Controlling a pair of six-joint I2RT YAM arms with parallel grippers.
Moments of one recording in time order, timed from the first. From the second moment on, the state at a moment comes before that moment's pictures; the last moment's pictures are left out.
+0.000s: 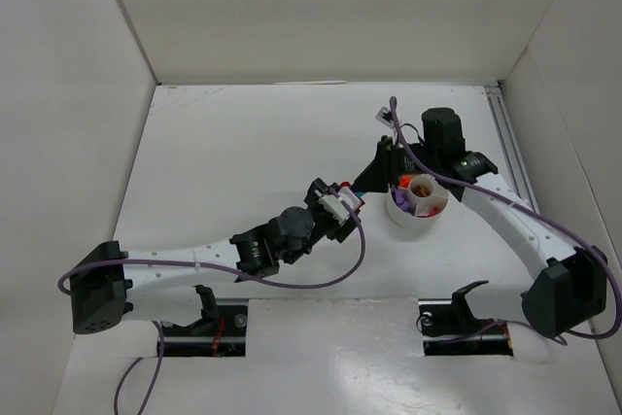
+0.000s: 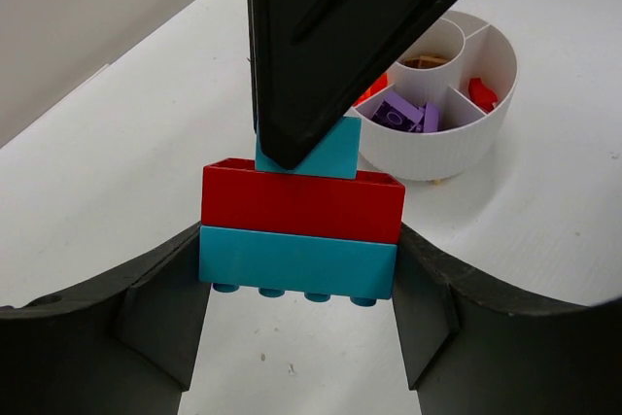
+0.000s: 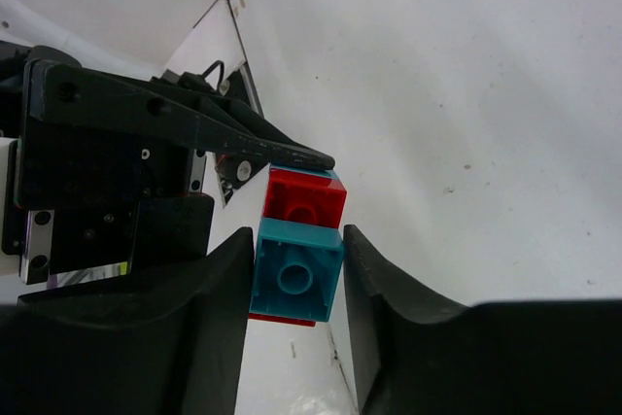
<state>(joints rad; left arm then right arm) -1.22 1.15 0.67 0.34 -0.43 0.13 0.39 1.27 1.07 -0.33 -0.99 0.24</state>
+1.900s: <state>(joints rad) -0.85 1.21 0.74 0.13 -0.07 -0.34 -0.10 0.91 0.92 -0.48 -0.60 -0.45</state>
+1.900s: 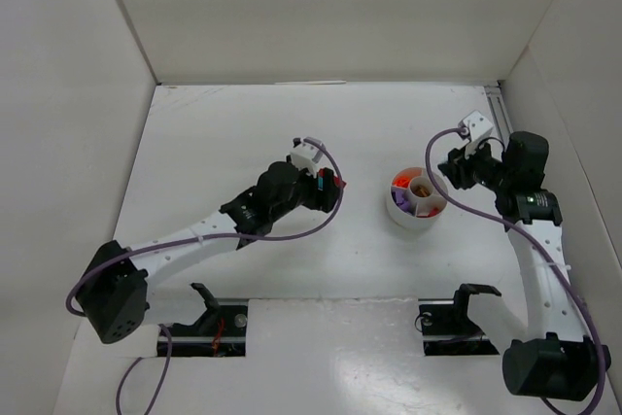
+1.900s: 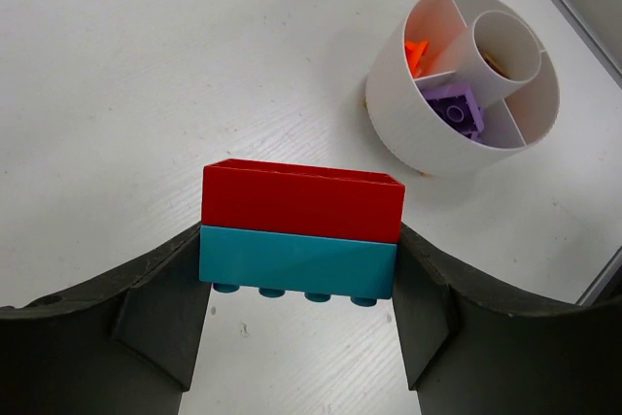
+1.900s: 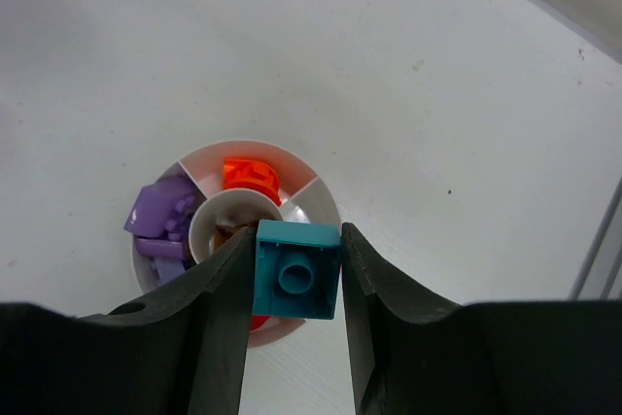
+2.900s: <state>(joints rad) -0.83 1.35 0.87 0.04 0.00 -0.34 -0.15 0.96 0.88 -0.50 -0.50 -0.47</state>
